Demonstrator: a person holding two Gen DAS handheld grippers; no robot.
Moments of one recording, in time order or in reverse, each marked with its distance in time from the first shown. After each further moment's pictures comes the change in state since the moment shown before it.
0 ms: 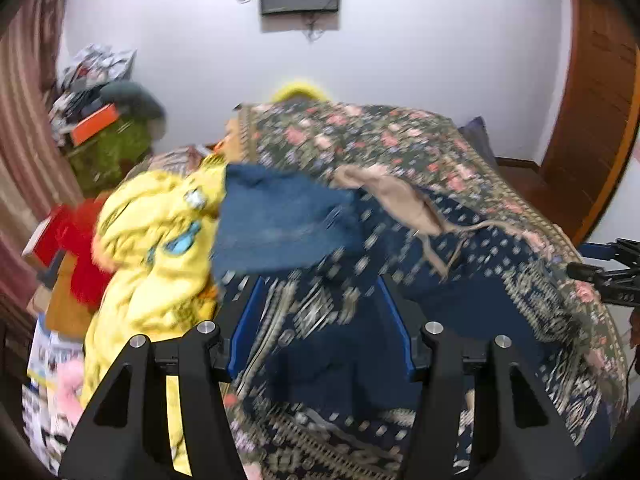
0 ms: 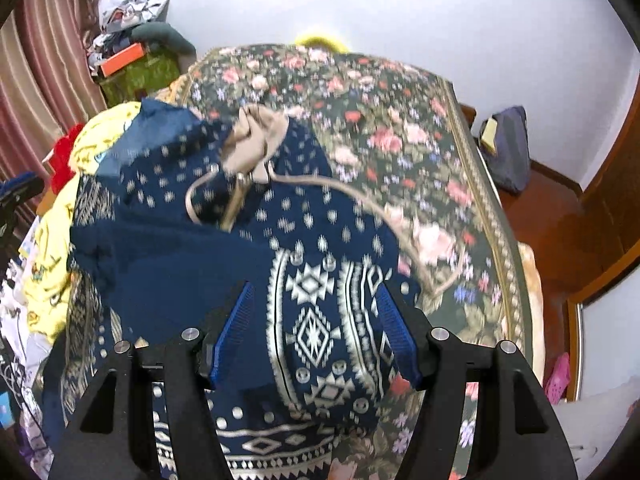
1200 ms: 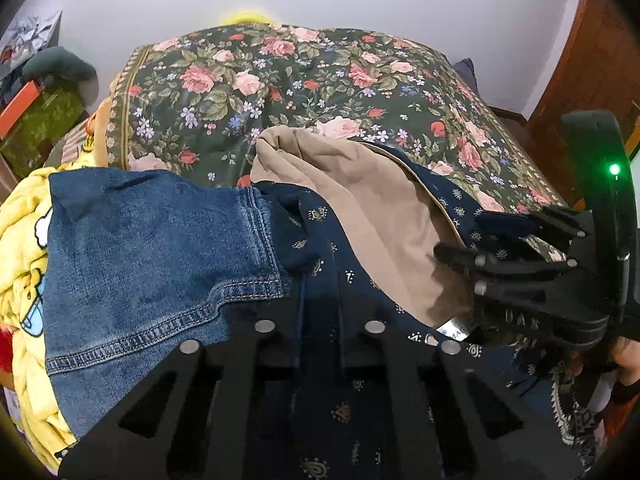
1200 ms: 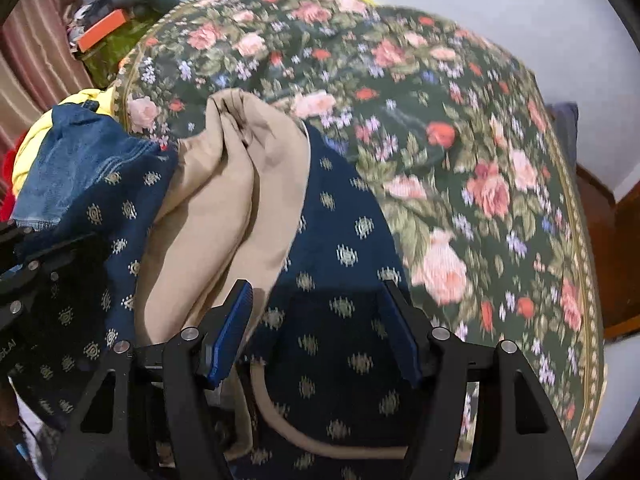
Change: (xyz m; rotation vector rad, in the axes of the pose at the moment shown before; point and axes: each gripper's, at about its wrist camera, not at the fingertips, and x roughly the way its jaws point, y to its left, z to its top) left arm 0.224 -0.047 0.065 0.044 0.249 -0.106; right arm 0.196 0.028 0.116 -0.038 0.142 0.054
